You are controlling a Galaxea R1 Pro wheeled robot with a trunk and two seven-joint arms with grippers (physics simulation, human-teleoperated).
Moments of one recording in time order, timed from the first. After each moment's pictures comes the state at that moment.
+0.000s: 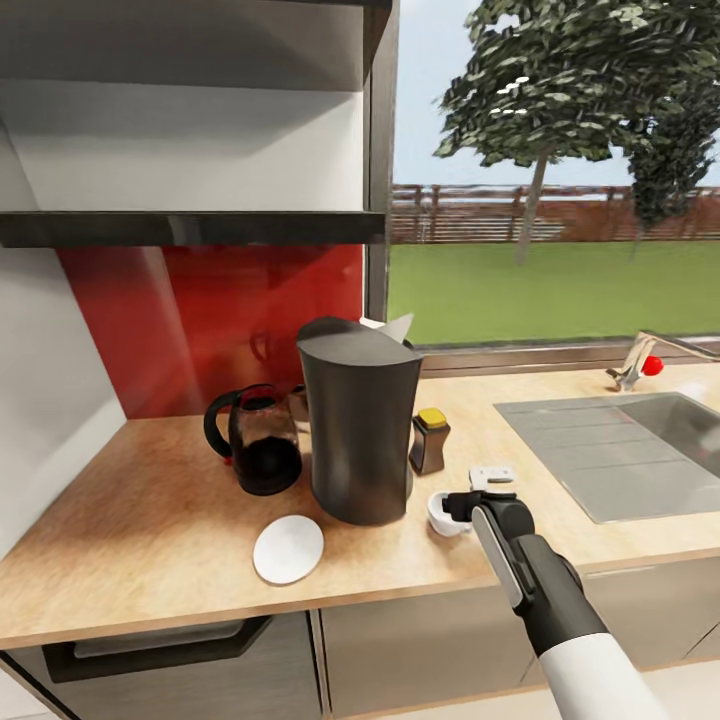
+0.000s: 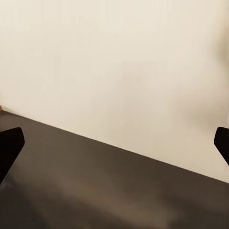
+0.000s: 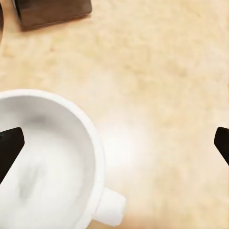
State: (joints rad) left arm 0.13 0.16 -0.05 0.04 0.20 -0.04 0.26; right arm -0.57 0.01 0.14 -1.20 -0.18 0.86 -0.31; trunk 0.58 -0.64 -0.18
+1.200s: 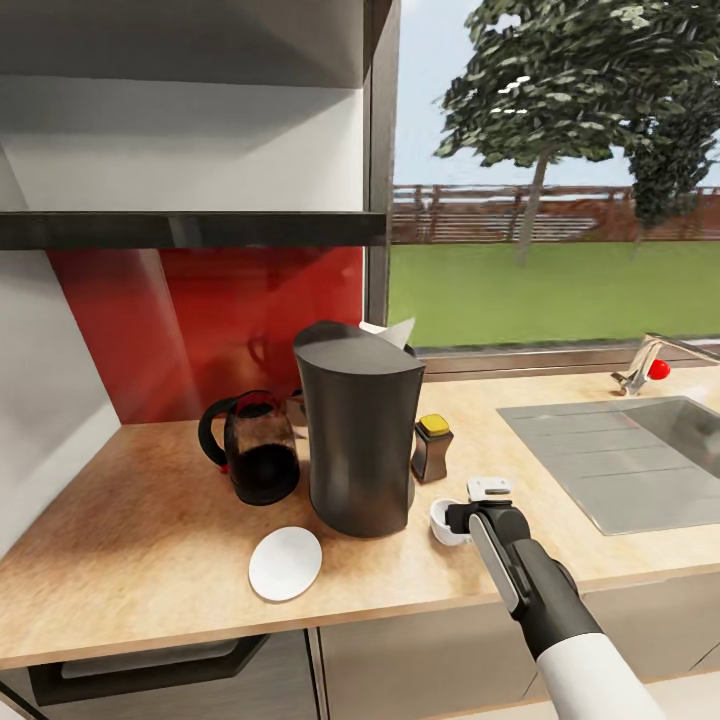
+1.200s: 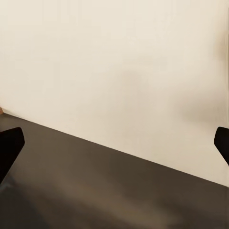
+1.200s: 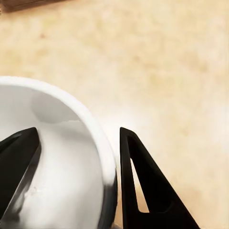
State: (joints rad) left arm 0.13 0.16 -0.05 0.04 0.20 -0.04 0.26; right arm -0.57 0.02 0.14 -1.13 -0.18 0.86 -0.31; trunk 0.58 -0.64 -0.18
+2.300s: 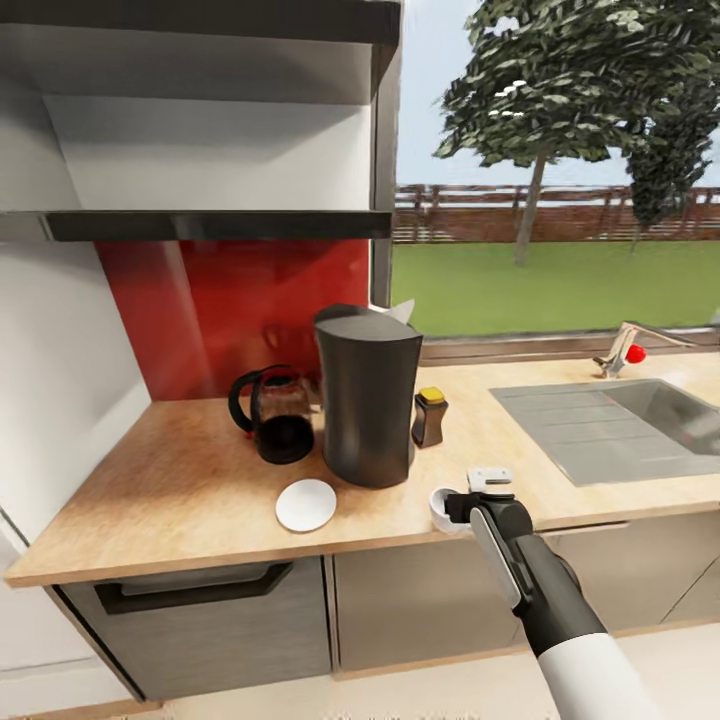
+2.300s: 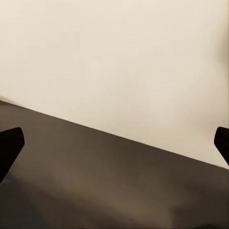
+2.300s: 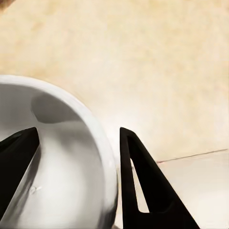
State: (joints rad) left arm 0.13 0.16 -0.04 0.04 0.20 -0.04 0.27; right arm -0.57 0.02 0.14 -1.19 -0.18 0.86 -0.31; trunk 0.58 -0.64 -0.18
